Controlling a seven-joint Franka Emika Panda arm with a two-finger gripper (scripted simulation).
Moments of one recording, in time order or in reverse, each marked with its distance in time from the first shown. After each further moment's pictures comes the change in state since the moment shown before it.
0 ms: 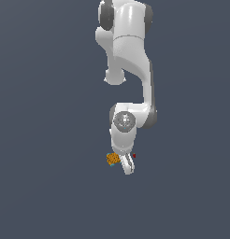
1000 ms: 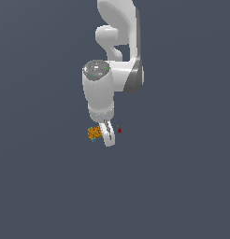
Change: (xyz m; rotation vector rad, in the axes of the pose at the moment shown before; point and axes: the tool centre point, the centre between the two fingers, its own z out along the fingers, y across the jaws) arm 0.053 0.082 -0.136 0.002 -0.003 0.001
